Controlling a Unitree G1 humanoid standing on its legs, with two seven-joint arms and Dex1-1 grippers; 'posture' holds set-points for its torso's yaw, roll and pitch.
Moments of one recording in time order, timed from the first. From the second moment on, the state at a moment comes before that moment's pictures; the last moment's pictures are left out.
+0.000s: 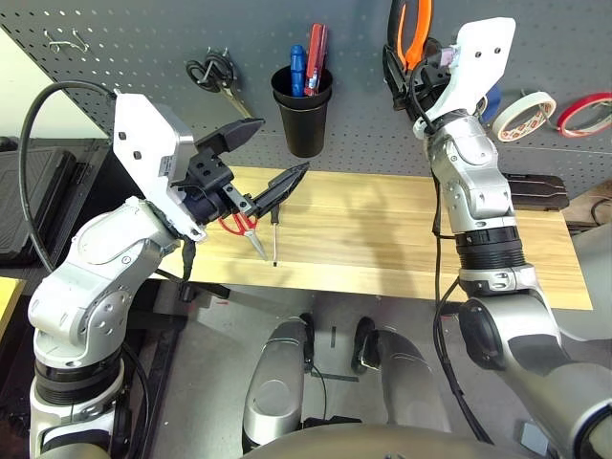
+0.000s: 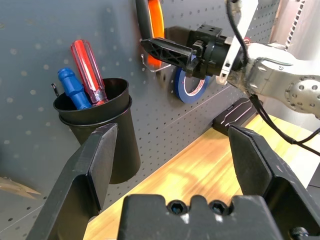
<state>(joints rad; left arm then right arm) -0.32 0.62 0.18 -0.68 -0.68 0.66 -0.48 -0.79 -0.13 -0.07 0.24 0.12 -0.03 0.17</state>
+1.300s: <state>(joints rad) -0.21 0.34 -0.04 -0.25 -0.26 0.57 -0.25 -0.16 -0.64 0.12 -0.08 0.20 0.21 0.91</state>
